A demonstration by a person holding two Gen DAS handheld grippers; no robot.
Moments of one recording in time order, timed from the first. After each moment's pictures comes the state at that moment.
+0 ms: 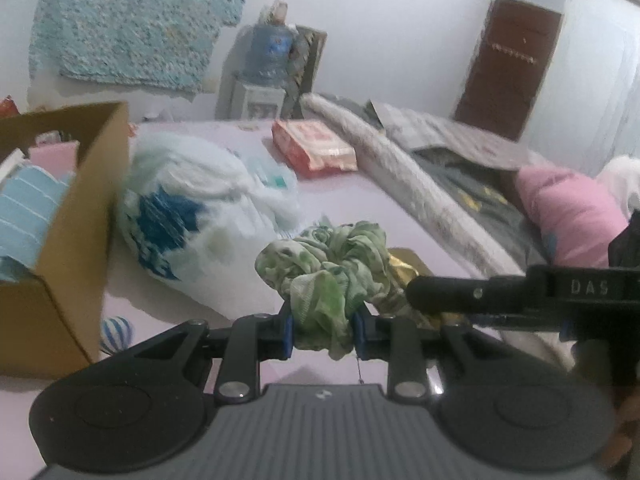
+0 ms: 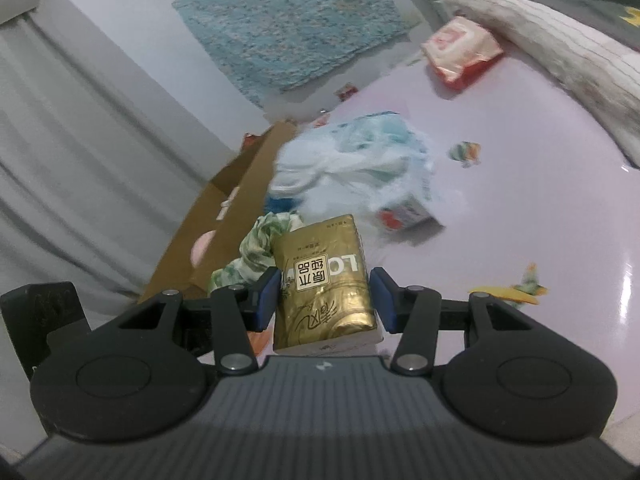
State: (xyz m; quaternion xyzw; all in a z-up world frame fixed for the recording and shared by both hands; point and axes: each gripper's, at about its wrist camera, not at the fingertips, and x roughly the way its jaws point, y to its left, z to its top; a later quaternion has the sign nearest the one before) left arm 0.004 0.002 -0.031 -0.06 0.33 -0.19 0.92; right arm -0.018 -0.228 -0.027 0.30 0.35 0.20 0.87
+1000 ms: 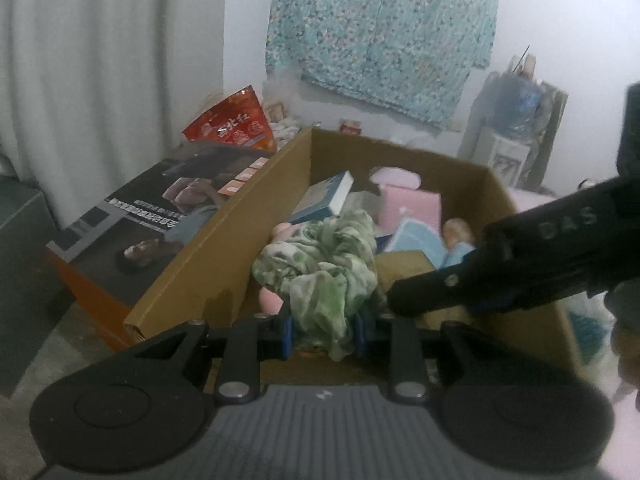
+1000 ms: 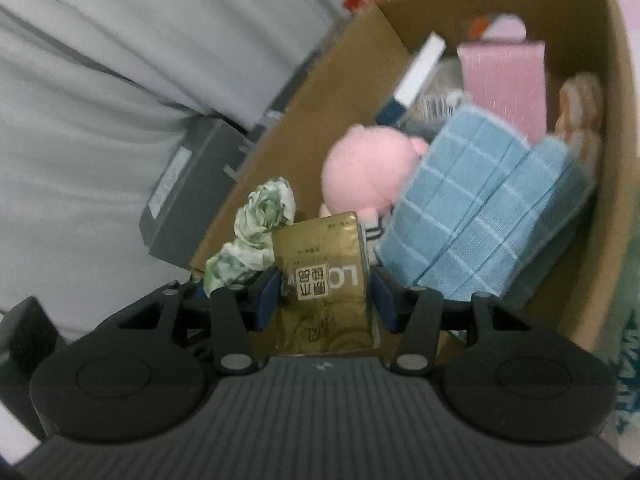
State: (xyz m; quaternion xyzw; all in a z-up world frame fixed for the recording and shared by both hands) left arm 0.046 0.247 -0.004 -0.08 0.33 0.15 0.93; right arm 0.211 0.117 -0.003 0.12 0.55 0.40 0.72
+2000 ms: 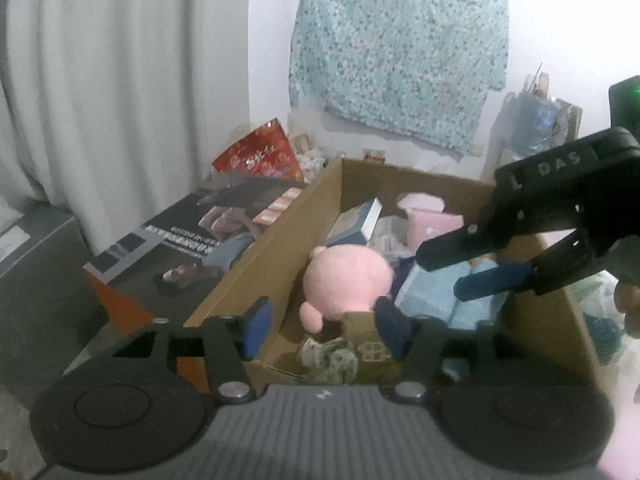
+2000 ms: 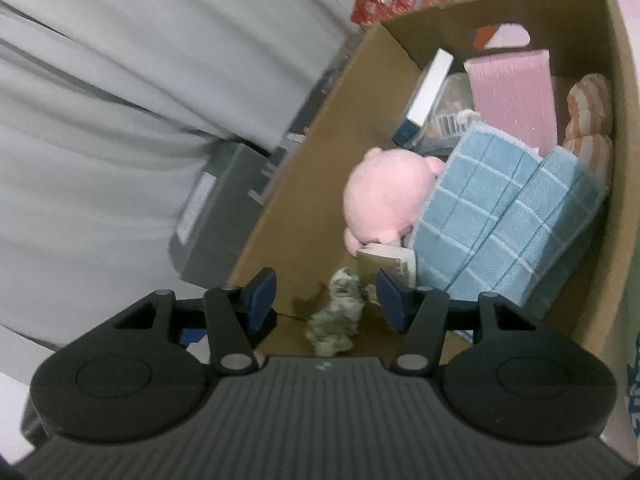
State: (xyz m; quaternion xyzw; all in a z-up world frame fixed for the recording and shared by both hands) left arm 0.012 0.243 0.008 -0.05 0.28 0.19 0.94; right arm 0.220 0.096 0.013 0.18 0.53 0.42 0.72
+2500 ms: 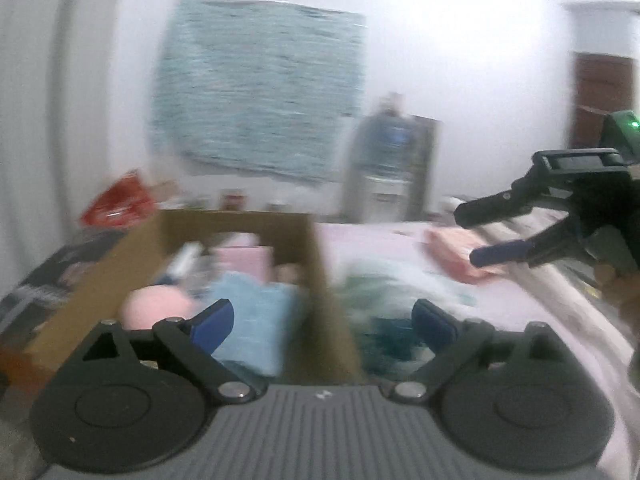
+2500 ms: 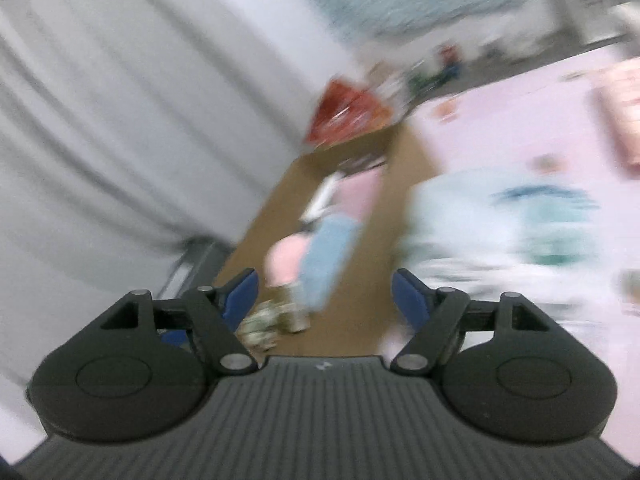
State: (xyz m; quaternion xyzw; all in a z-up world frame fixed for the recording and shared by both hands) left arm -0.003 0.115 0.034 -0.02 0.23 -0.03 0.97; right arm 0.132 -0.158 0.072 0.23 0.39 0.32 0.83
